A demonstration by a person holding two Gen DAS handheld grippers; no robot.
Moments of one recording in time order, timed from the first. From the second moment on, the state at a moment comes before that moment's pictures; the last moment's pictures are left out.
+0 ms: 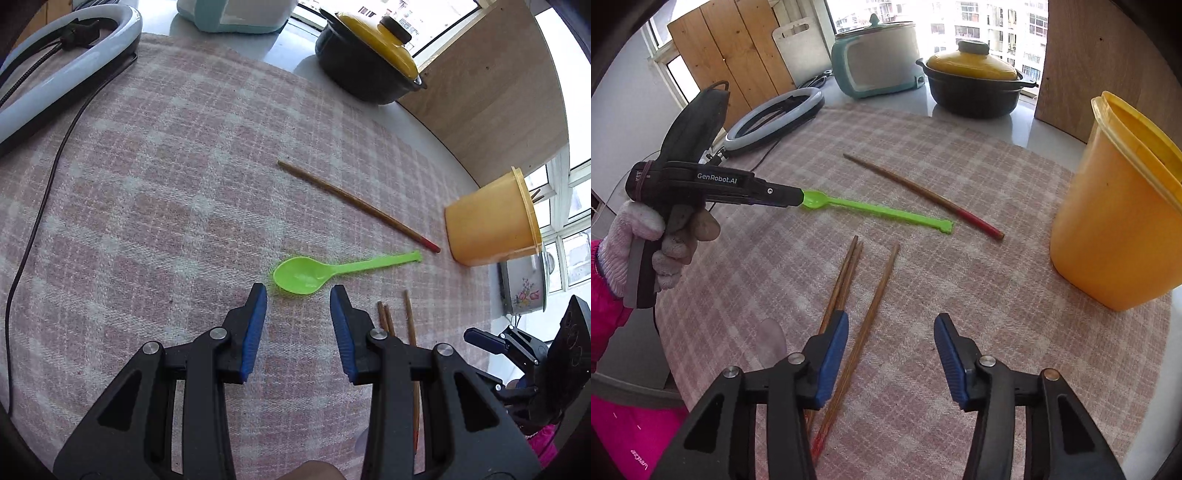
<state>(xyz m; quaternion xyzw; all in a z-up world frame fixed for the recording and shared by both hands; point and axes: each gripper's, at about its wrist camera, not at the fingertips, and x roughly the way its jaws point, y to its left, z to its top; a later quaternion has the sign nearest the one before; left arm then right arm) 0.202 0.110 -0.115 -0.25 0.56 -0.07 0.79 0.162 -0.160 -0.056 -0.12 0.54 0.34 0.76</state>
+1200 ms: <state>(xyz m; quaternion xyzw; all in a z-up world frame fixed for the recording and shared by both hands) 0.204 0.102 -0.119 -0.28 0.56 -0.08 0.78 0.166 -0.115 -0.104 -0.16 0.59 0.30 0.73</state>
